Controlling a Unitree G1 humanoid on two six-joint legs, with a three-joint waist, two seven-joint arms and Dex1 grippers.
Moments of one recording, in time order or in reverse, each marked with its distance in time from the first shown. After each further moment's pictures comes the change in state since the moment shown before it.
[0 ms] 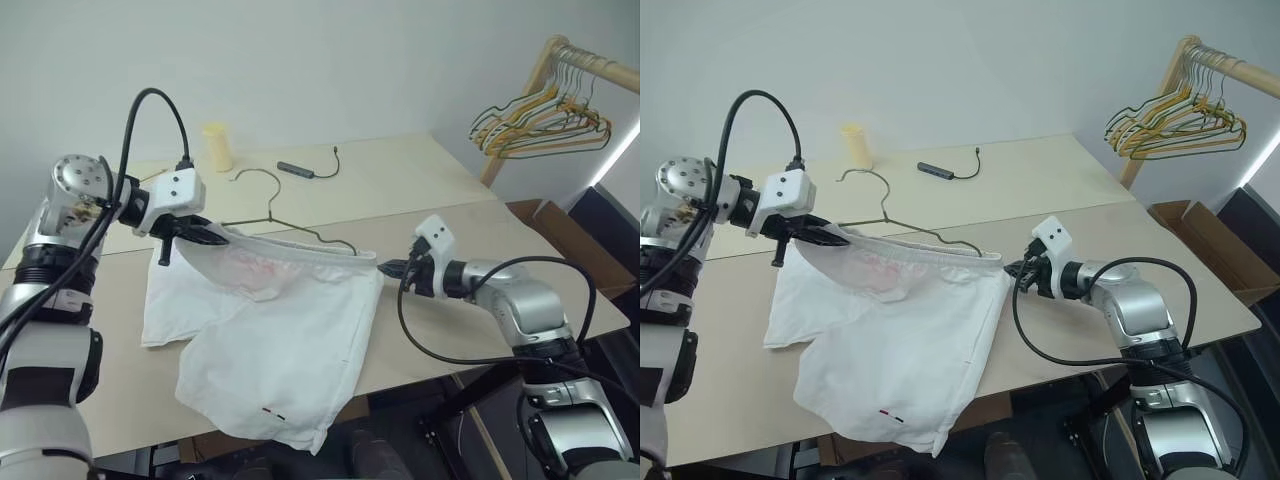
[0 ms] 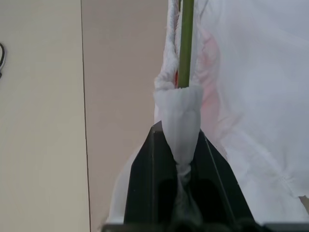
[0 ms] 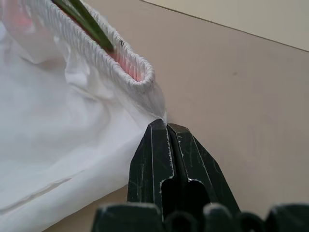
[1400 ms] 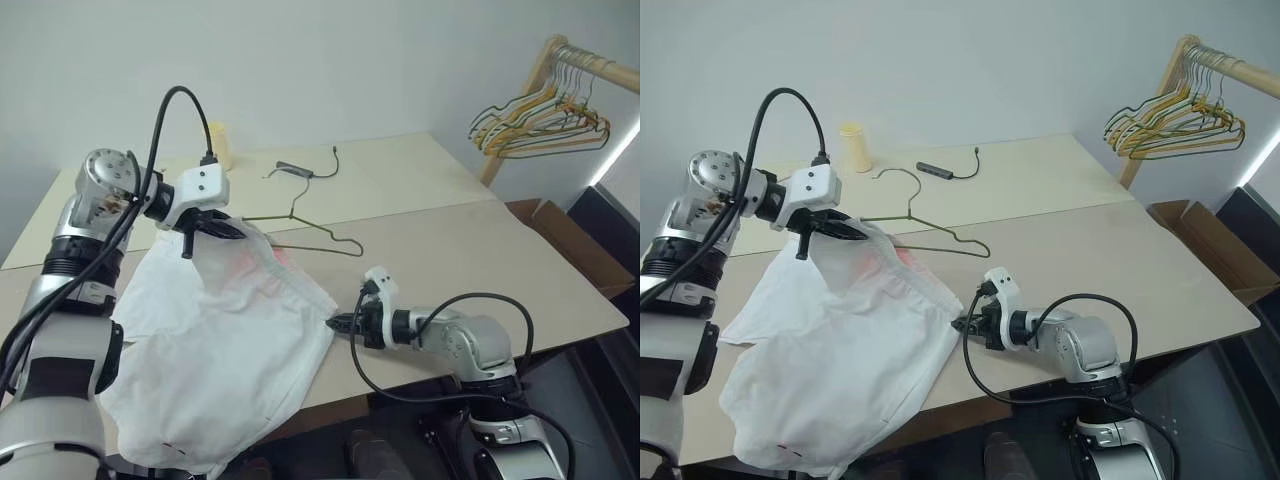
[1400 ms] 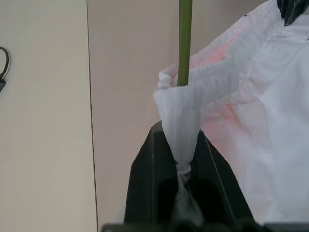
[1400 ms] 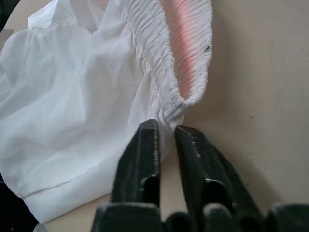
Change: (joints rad) left arm -0.043 -0.079 -0.001 -0.033 0.049 0.099 0.044; right arm 0.156 0.318 -0.012 -0.167 0.085 0.426 -0.089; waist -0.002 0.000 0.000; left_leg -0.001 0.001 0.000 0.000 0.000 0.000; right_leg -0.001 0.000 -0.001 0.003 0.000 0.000
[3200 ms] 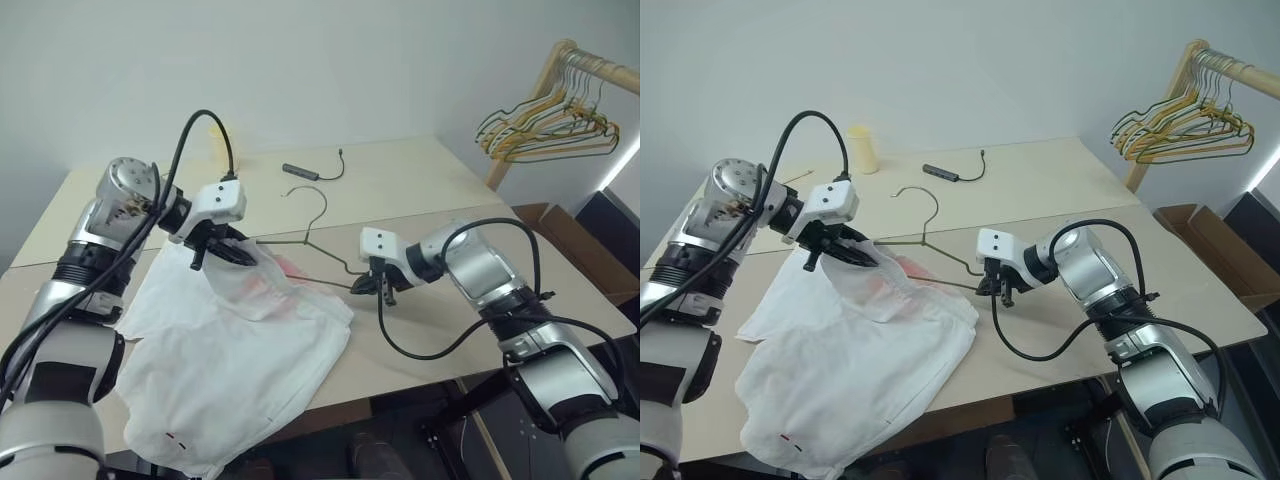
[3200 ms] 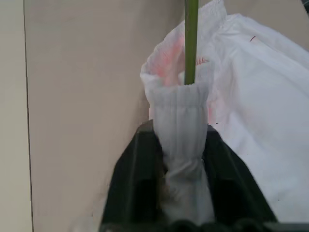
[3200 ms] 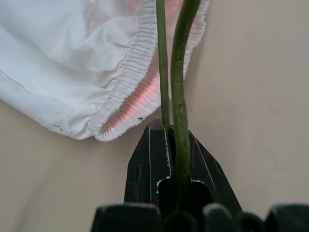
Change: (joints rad) left arm 0.036 -0.002 -0.098 -0.148 -0.068 0.202 -0.106; right arm -0.459 -0.307 0.368 0.409 -0.416 -0.695 0.611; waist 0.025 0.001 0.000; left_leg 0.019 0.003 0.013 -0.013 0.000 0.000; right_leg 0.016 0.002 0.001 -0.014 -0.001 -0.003
